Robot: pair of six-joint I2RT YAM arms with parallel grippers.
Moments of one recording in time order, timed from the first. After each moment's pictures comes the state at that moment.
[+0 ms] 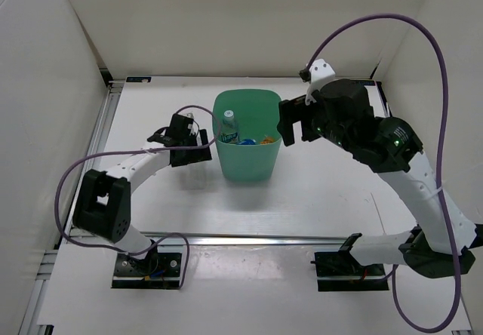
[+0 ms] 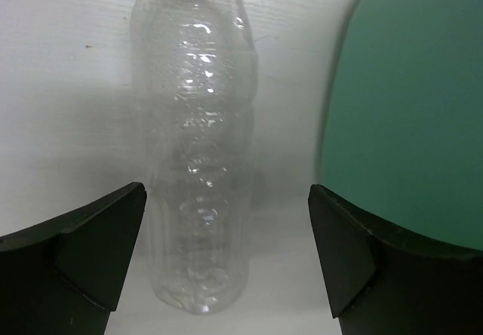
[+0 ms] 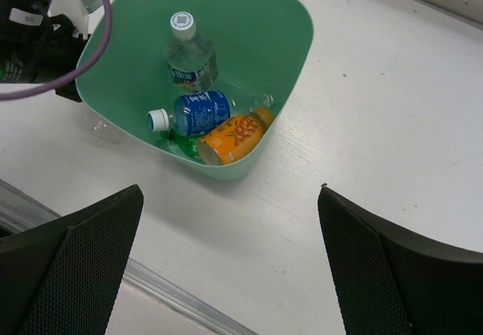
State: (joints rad) left arm -0.36 1.52 0.99 -0.42 -0.03 -0.48; right arm 0.83 1.26 1.82 -1.05 0.27 0.17
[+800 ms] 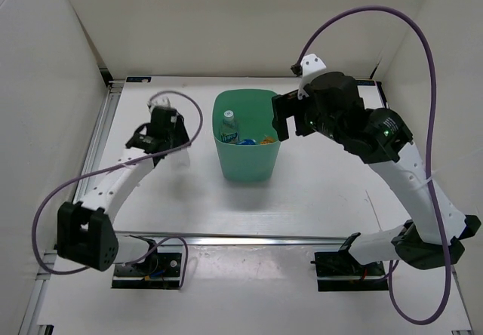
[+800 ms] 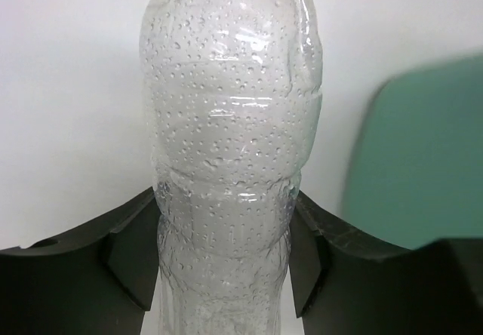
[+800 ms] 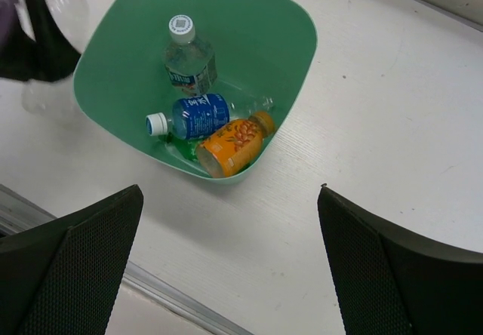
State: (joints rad) left arm -0.31 1.37 0.95 -0.47 -0.22 -0.49; right arm 0.83 1.33 1.89 -1.08 0.27 0.15
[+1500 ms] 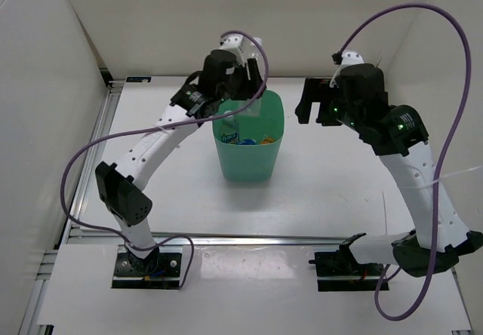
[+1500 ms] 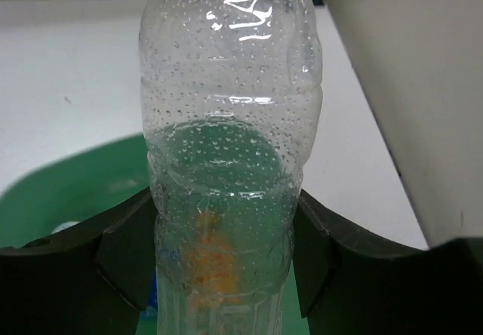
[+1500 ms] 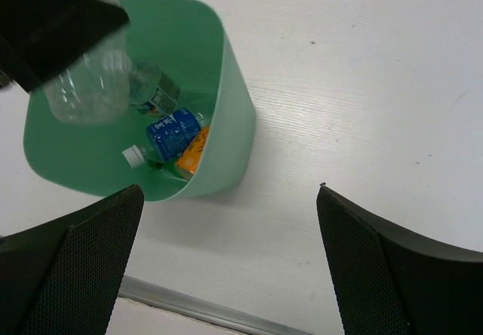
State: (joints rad) left arm -0.63 1.74 1.90 -0.47 -0.07 -0.45; right arm 0.57 1.29 1.82 -1.06 0.17 0.34
